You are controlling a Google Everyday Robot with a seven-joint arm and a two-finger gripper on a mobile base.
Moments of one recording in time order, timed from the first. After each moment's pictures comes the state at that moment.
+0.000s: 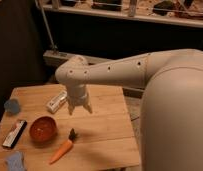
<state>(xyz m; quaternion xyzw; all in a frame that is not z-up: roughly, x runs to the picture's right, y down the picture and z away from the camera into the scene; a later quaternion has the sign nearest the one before) -0.104 0.102 0.704 -0.26 0.23 0.64 0.68</state>
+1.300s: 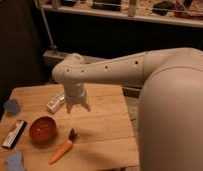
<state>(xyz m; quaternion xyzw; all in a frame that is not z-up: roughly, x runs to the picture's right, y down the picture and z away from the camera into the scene) -0.127 0.080 0.698 -0.25 0.21 0.63 0.70</state>
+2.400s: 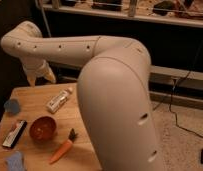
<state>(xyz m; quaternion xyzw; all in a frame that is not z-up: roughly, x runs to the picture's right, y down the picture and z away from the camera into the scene) -0.296 -0.049 0.684 -0.23 0.10 0.60 0.76</state>
